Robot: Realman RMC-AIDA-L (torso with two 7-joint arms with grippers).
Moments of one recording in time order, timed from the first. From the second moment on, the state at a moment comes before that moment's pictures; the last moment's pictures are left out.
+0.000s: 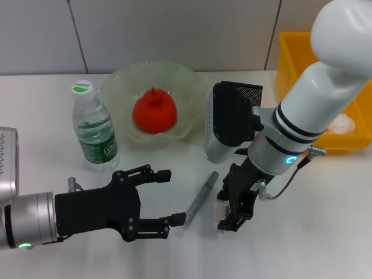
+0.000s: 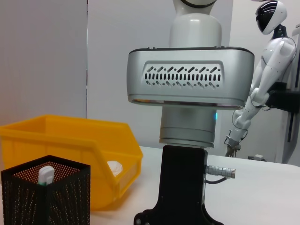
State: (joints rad) left arm -0.48 -2.07 0.87 0.46 1.79 1.60 -0.95; right arm 1.02 2.09 -1.56 -0.67 -2.39 -1.32 2.00
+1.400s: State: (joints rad) left arm -0.47 -2.07 0.87 0.44 1.79 1.60 -0.94; right arm 0.98 2.05 -1.12 -1.07 -2.52 -1.50 2.33
